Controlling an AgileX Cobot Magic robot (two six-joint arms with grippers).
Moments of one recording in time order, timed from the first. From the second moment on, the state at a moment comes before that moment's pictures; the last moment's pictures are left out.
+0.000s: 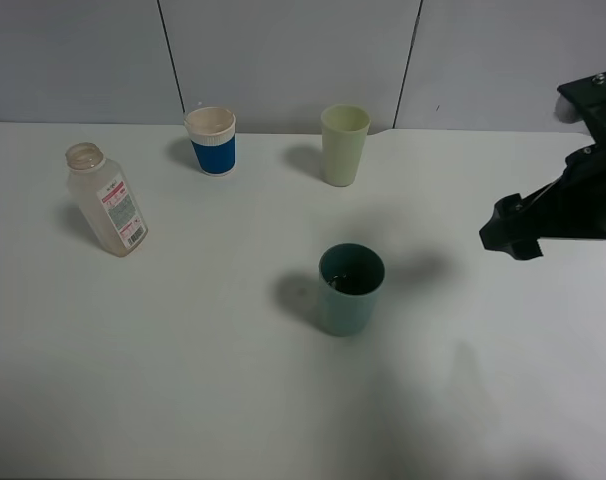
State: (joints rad) left arm 0.01 -0.01 -0.51 0.03 1.05 -0.05; right arm 0.29 1.17 -0.61 -0.10 0.51 -0.02
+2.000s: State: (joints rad) left arm 0.01 -0.01 -0.51 0.03 1.05 -0.05; right arm 0.64 1.69 -0.35 -0.27 -0.45 0.04
